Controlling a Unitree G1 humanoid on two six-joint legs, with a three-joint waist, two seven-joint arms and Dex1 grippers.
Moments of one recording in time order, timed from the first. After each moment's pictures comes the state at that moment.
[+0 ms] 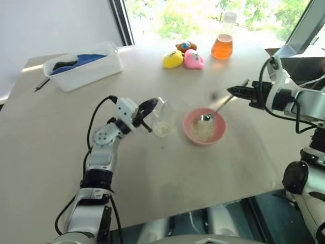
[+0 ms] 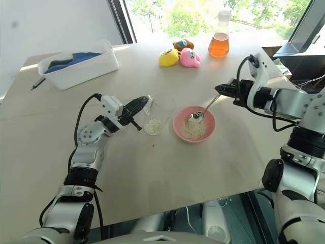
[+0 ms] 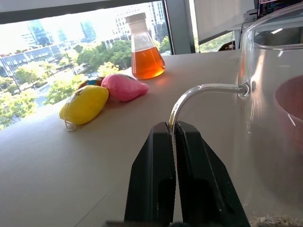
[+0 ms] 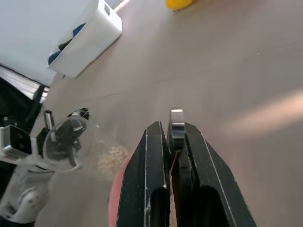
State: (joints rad) left arm -0.47 0.39 0.06 0.36 -0.22 -0.29 -0.77; right arm -0.85 -0.52 -0.41 0.00 1.09 1.49 0.11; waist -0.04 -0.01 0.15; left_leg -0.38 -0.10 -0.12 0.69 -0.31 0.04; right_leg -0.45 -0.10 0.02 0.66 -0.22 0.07
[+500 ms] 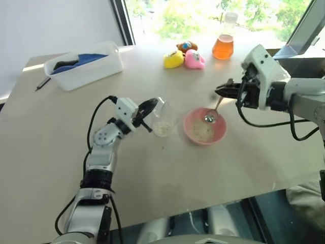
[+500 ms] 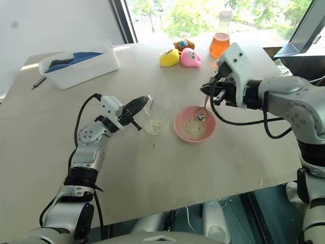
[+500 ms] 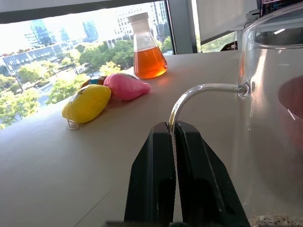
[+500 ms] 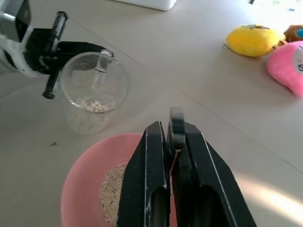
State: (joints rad) left arm -0.46 0.39 0.06 0.36 -0.22 -0.29 -0.77; right arm -0.83 -0.81 0.08 -0.36 0.76 1.09 0.60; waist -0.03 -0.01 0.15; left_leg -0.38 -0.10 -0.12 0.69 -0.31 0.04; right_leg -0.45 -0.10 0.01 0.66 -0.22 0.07
